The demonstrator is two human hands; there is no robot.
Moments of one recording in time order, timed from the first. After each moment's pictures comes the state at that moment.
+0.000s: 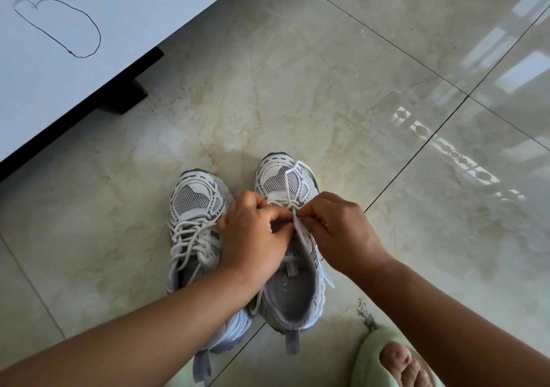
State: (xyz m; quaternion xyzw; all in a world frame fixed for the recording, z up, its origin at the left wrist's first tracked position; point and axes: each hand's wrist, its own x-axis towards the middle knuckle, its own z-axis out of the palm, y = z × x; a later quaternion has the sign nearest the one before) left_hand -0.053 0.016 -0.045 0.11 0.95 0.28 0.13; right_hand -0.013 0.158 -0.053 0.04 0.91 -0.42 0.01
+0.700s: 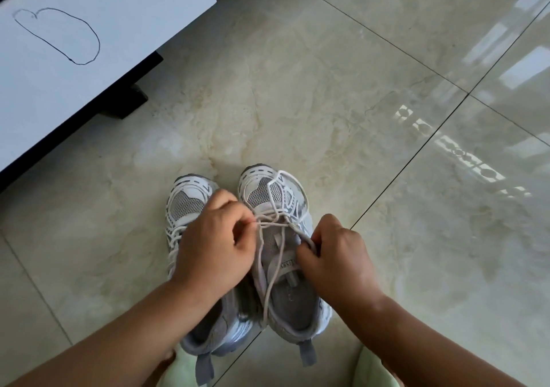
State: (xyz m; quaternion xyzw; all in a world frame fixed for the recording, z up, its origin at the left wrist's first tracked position) left_hand -0.063 -0.024 -0.017 0.21 0.94 0.27 0.07; right_hand 0.013 0.132 -0.037 0.20 0.90 -0.39 0.07
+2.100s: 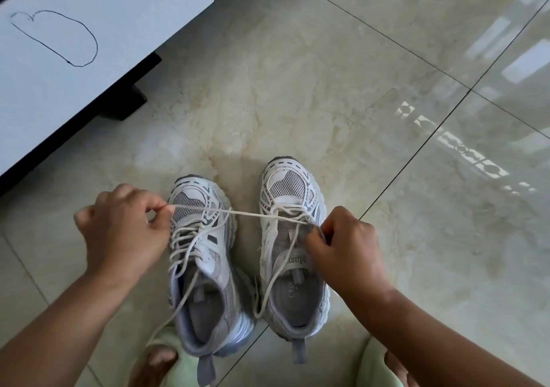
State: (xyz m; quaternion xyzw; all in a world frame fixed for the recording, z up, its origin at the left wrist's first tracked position) left_hand -0.110 -0.099 -0.020 0.06 1.00 0.04 0.02; right_hand 0.007 0.138 -0.031 0.27 0.88 -0.39 0.05
